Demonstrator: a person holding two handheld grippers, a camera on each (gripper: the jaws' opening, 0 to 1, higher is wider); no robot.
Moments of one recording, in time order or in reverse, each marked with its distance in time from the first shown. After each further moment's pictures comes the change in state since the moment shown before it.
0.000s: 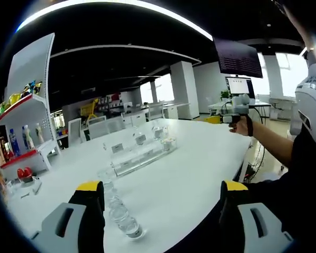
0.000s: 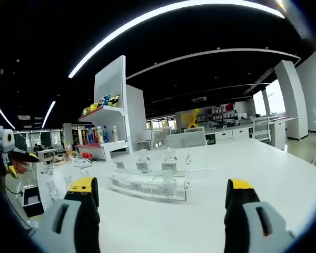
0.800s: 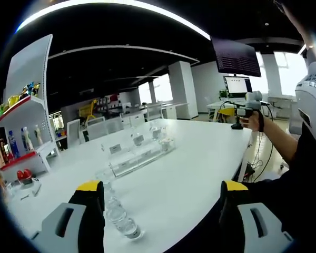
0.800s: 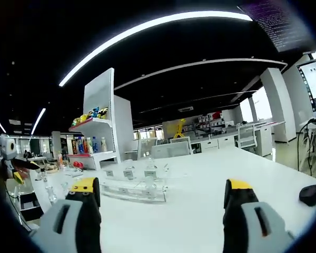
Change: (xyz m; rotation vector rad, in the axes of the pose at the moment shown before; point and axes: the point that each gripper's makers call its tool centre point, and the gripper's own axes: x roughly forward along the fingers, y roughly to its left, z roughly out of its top) left arm 0.000 -0.005 0.000 0.012 0.000 -0.004; right arm -0.061 -0.038 0.021 0.014 -0.076 -0.102
